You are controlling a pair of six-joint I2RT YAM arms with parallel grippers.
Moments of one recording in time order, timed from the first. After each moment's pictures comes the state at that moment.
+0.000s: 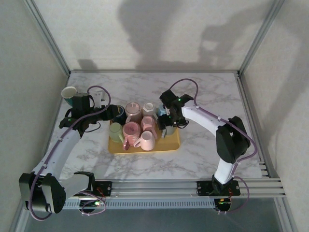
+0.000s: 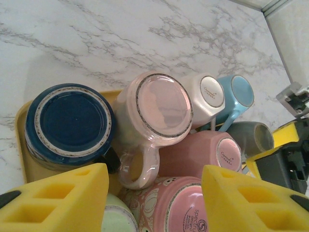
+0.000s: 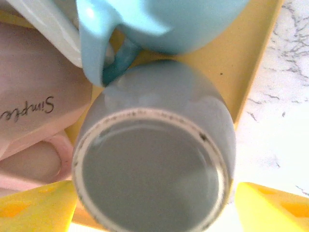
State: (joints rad) left arm -0.06 1.12 0.87 -0.42 0.49 -0.29; right arm 0.69 1.76 1.39 -0.97 -0.02 0.37
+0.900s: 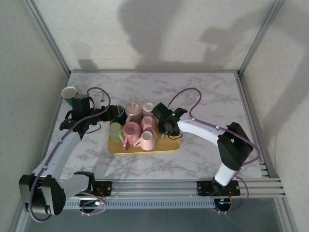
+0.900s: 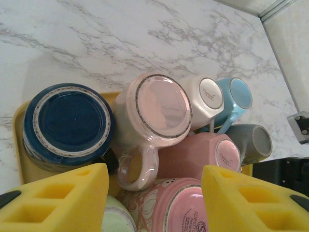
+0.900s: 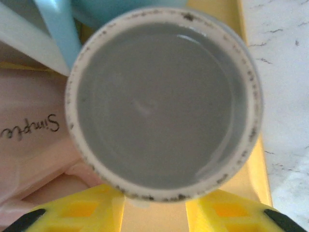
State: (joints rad) left arm -0.06 1.10 0.83 -0.37 0.49 -0.31; right arm 0.85 1.70 1.22 -0.79 0.18 0.95
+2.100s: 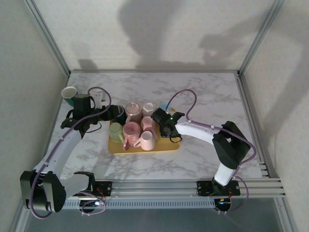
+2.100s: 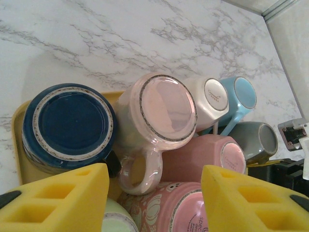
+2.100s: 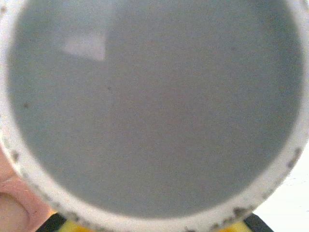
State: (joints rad) left arm -0.06 1.13 0.83 -0.36 0.49 -0.32; right arm 0.87 1.72 1.15 -0.74 0.29 0.80
